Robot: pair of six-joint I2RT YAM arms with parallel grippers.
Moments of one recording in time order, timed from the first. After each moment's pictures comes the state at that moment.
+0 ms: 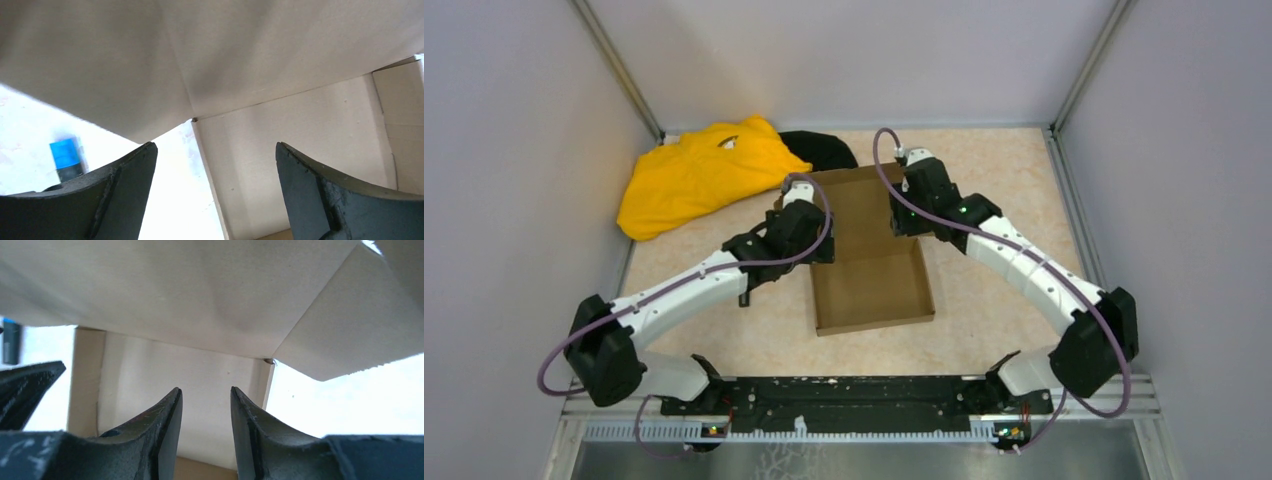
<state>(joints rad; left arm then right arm) -0.82 1.38 1.01 -0.41 -0.47 -0.53 0.61 1.41 1.23 -0.60 0.14 0.29</state>
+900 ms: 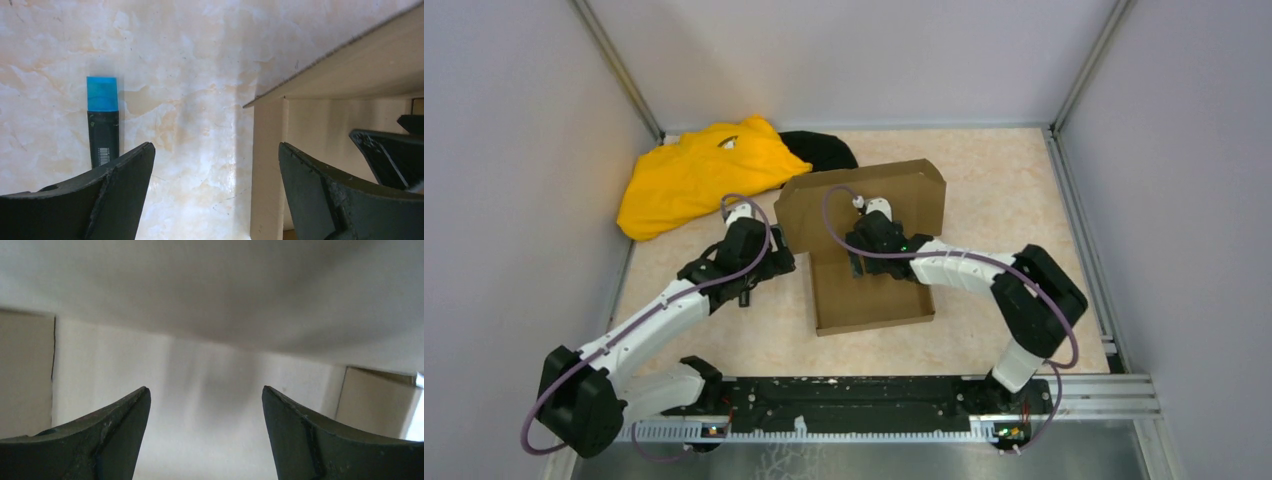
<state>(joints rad) -0.57 1.08 0.71 -0.41 -0.33 -0.69 0.81 1.60 0.94 -0.22 0.27 0.41</state>
